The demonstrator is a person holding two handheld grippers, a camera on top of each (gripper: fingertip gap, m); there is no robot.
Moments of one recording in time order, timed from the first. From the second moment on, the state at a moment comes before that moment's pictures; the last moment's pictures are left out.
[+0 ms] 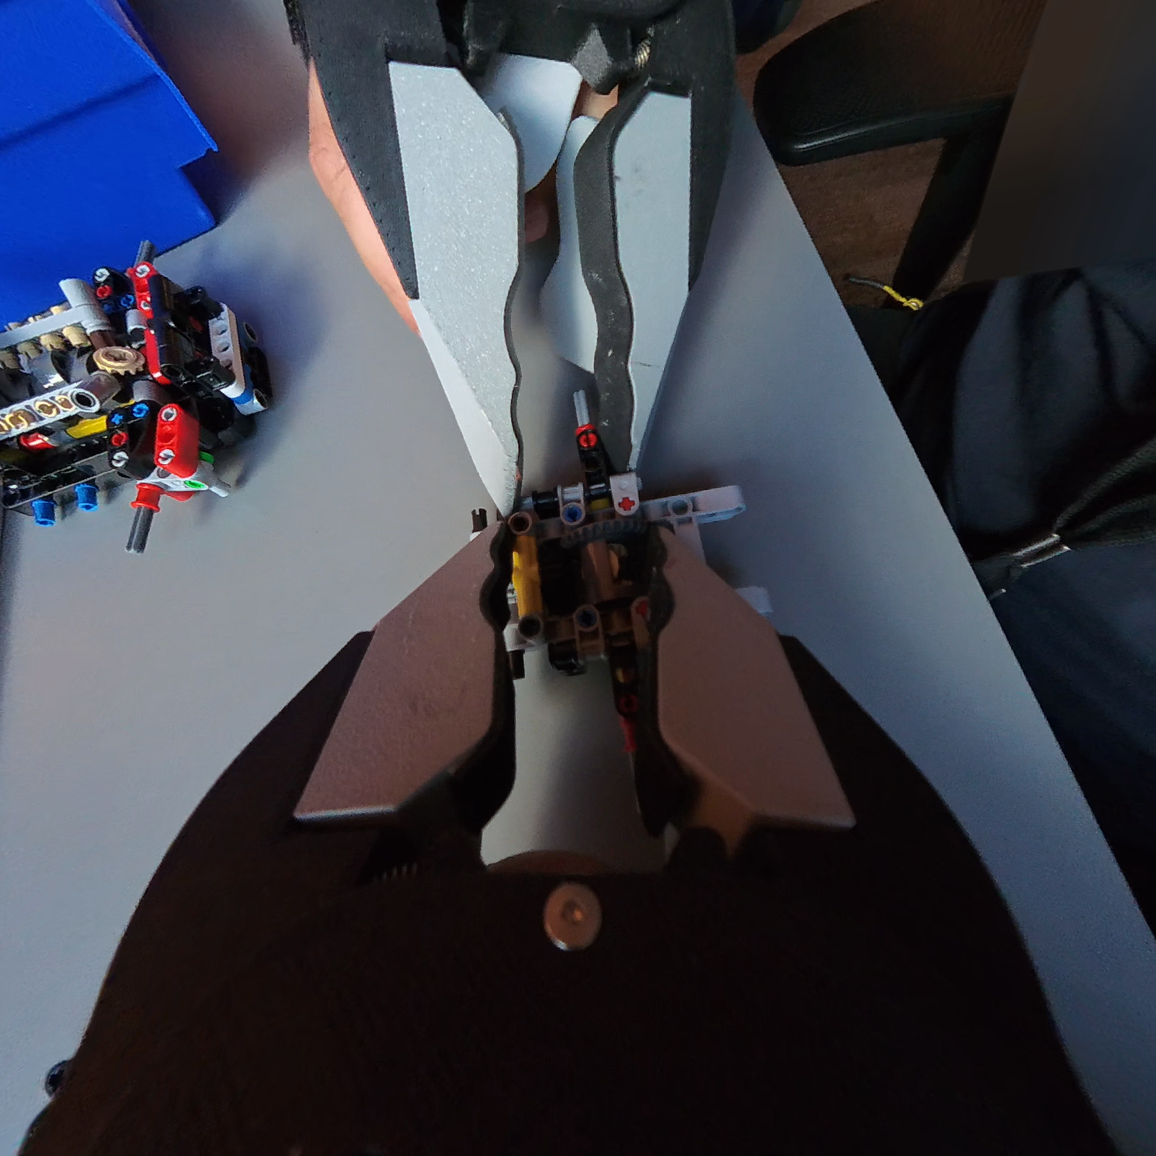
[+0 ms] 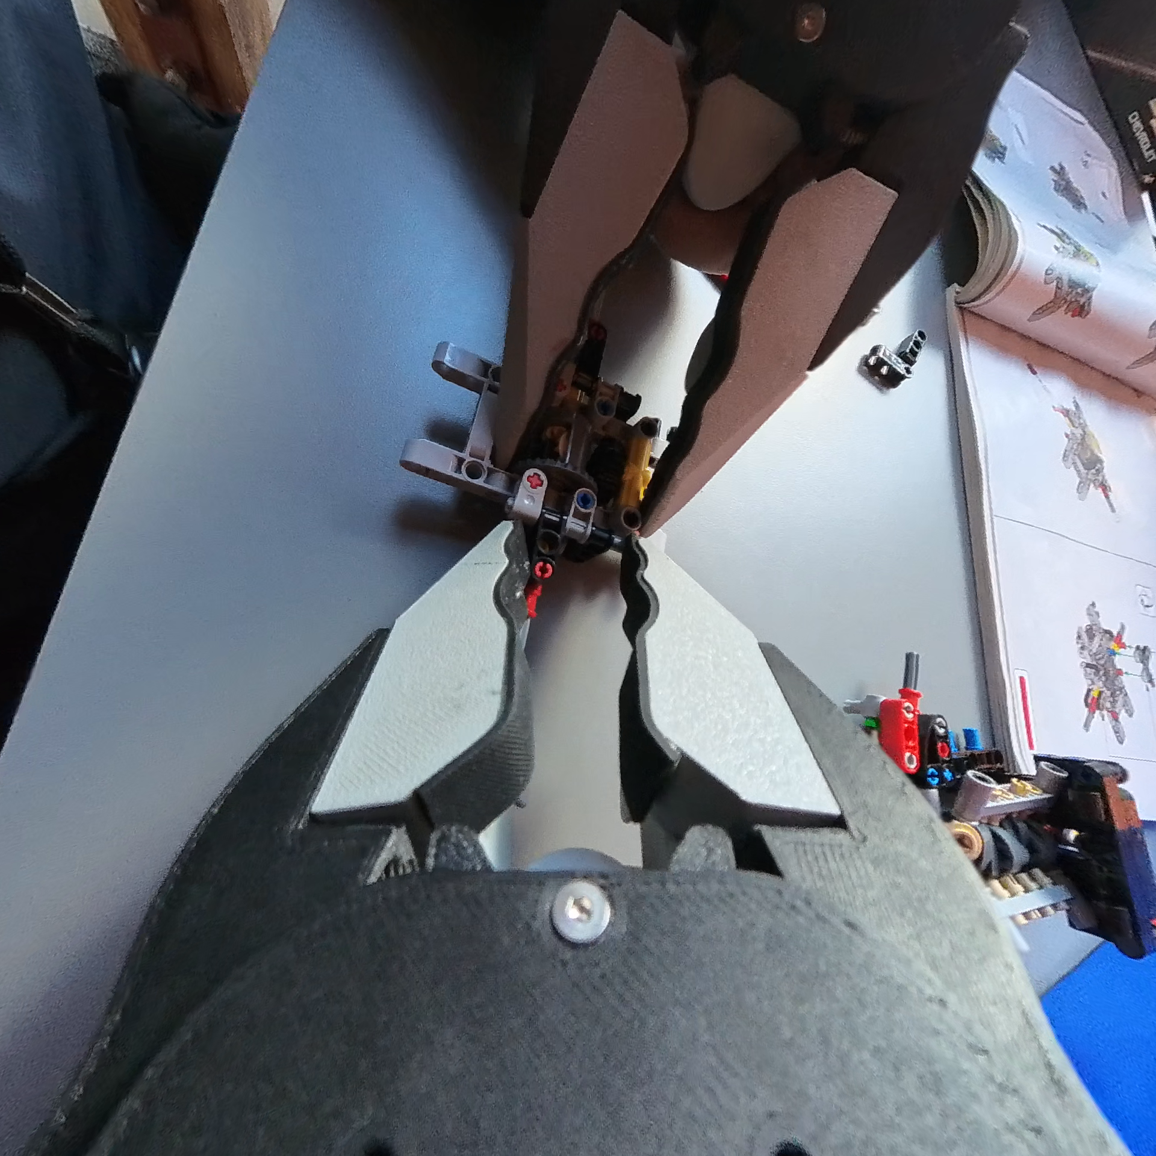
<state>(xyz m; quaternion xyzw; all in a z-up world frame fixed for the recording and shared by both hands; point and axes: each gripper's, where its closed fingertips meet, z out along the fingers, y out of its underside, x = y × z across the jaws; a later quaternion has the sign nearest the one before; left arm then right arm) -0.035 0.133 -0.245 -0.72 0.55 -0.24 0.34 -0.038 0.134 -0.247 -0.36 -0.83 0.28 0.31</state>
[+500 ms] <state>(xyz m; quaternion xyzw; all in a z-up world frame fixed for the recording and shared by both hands) -0.037 0.131 -0.245 -0.73 0.55 -0.23 0.34 -0.041 0.133 -0.246 -0.37 -0.82 0.31 0.30</state>
